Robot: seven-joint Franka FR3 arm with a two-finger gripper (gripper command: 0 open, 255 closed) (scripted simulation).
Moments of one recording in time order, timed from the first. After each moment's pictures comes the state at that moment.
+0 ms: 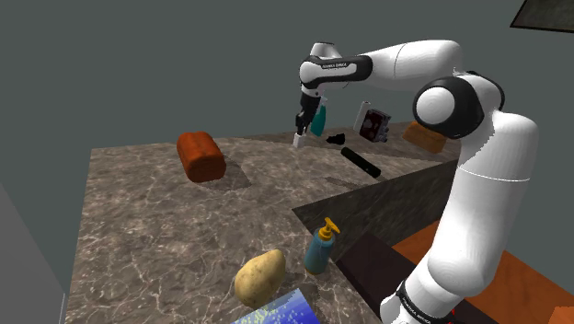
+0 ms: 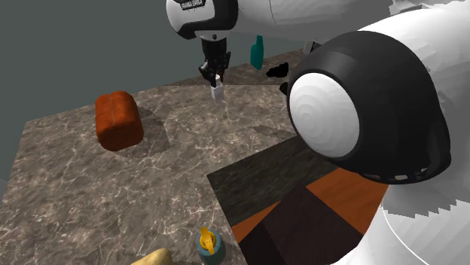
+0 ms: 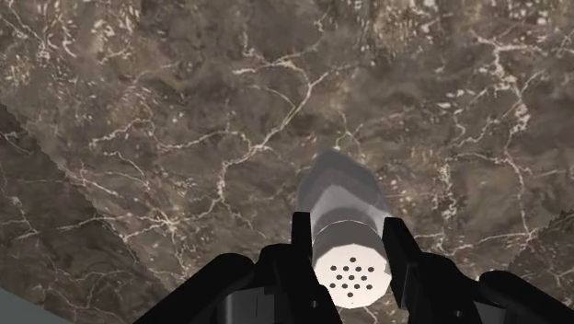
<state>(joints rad) -0.09 0.28 -0.17 -1.59 0.03 1.94 -0.47</state>
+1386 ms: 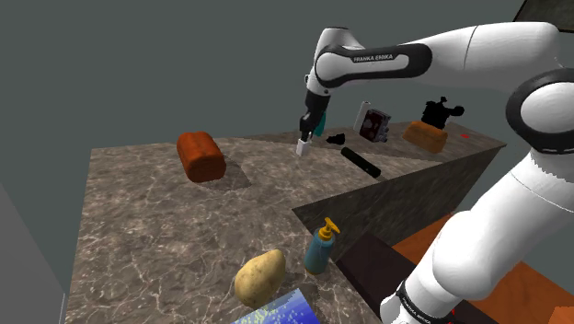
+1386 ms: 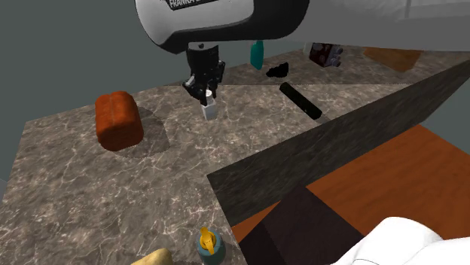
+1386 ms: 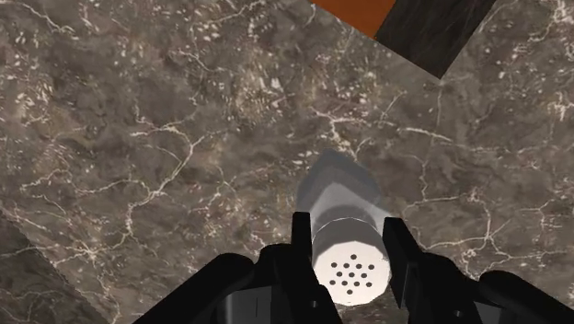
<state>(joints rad) 0.02 -0.14 -0.09 -1.99 -0.05 1.93 -0.27</state>
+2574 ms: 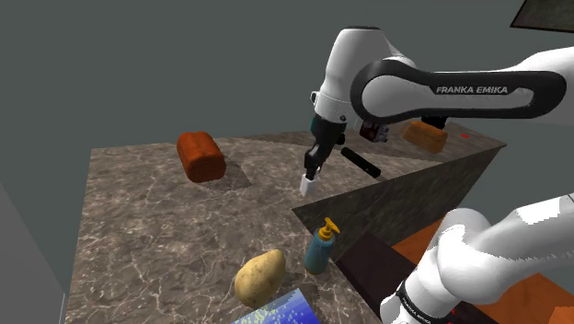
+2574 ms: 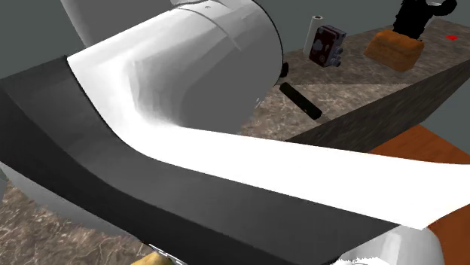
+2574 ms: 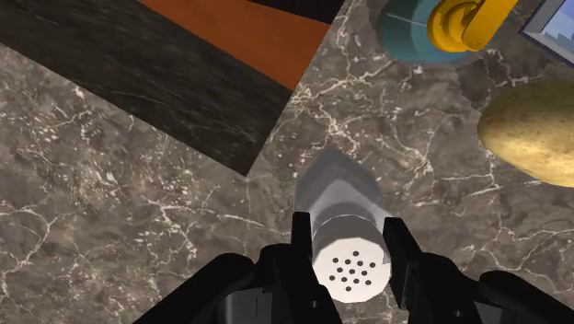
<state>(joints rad) 0.17 -0.59 0.15 -2.39 0.03 1.86 0.07</state>
